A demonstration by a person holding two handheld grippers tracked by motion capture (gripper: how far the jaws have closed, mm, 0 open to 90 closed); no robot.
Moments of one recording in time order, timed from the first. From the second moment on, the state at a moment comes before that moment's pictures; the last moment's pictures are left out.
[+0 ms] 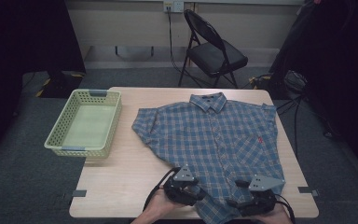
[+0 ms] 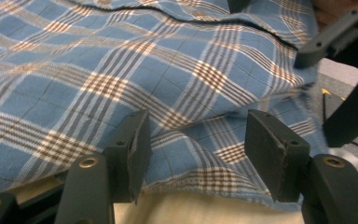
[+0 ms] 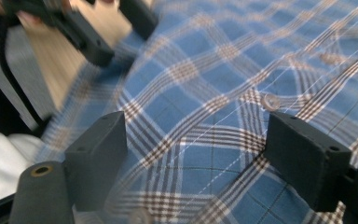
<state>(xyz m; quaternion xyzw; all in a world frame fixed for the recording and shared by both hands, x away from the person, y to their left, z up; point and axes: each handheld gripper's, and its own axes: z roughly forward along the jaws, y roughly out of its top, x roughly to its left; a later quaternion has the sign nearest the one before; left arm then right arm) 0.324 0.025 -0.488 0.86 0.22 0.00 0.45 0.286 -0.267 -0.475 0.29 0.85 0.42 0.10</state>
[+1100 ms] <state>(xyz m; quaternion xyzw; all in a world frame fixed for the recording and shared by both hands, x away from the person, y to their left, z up) 0.339 0.054 -0.476 0.84 0.27 0.03 0.46 0.187 -0.219 -0.490 0.25 0.88 0.40 0.01</state>
